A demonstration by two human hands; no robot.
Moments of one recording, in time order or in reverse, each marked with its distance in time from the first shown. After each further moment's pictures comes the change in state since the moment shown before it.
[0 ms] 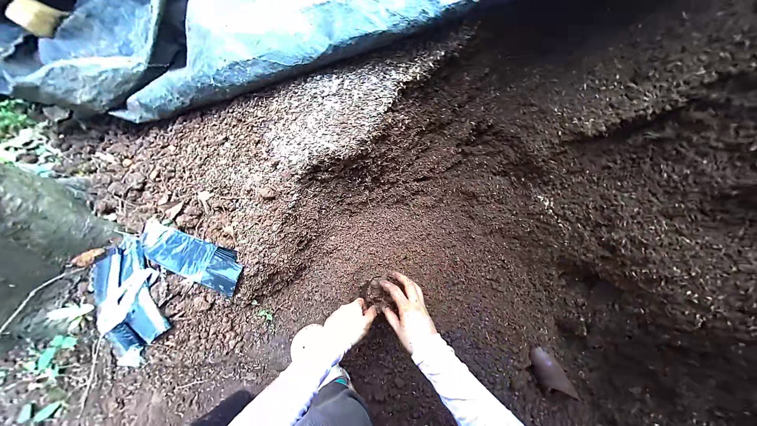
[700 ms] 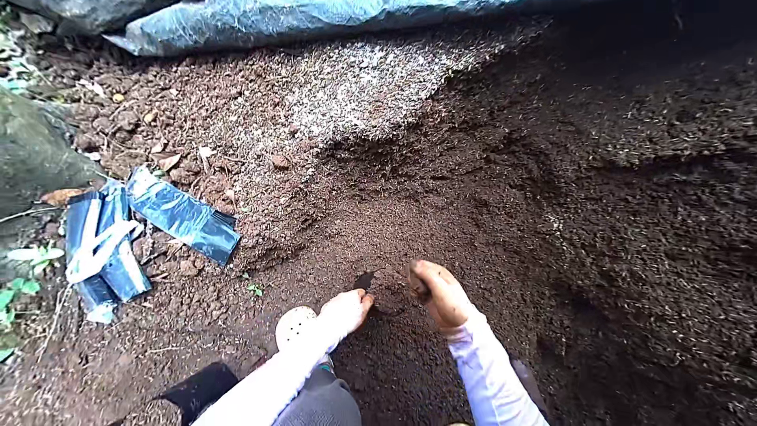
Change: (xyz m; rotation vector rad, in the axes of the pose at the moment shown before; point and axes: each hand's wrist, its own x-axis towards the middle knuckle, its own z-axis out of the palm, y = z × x) left_hand 0.004 -0.012 0.004 -0.126 0.014 0.077; right_hand 0.029 -0.032 -0.066 0.781 -0.147 0.179
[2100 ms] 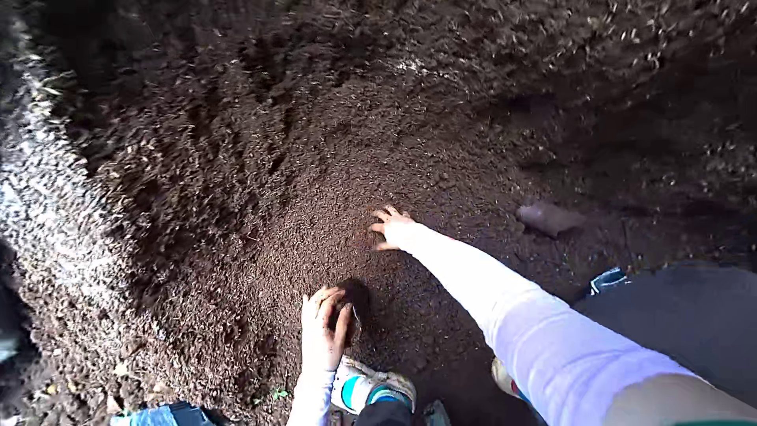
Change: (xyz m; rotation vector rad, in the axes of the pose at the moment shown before) left_hand 0.062 0.022 0.017 0.430 0.472 0.779; right_hand 0.108 0.230 -0.133 -0.694 0.077 0.197
